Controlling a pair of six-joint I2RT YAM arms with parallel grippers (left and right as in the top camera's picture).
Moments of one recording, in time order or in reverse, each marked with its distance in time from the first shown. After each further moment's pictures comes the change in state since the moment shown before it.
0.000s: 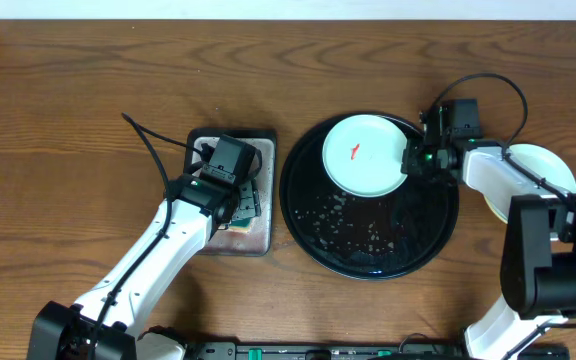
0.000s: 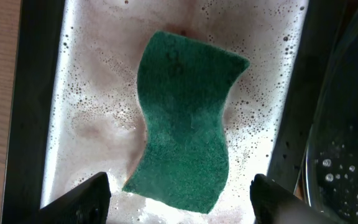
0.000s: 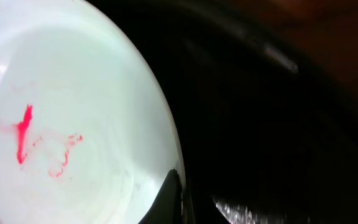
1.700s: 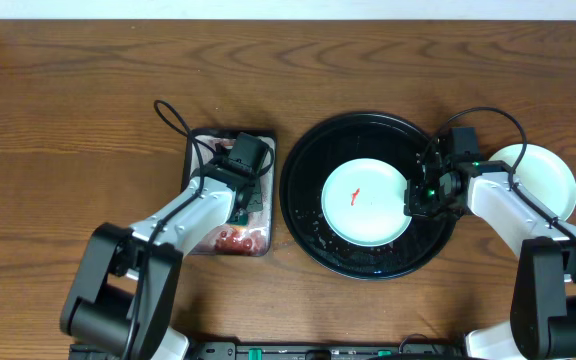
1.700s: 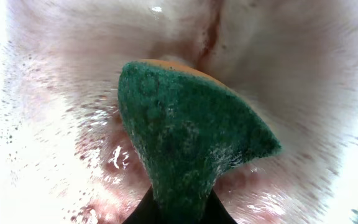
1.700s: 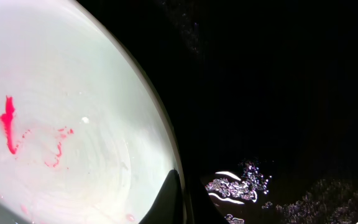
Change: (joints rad) left arm 0.001 0.275 -0.001 0.199 -0.061 -0.001; right arm 0.028 -0.185 -0.156 -0.260 0.006 -0.022
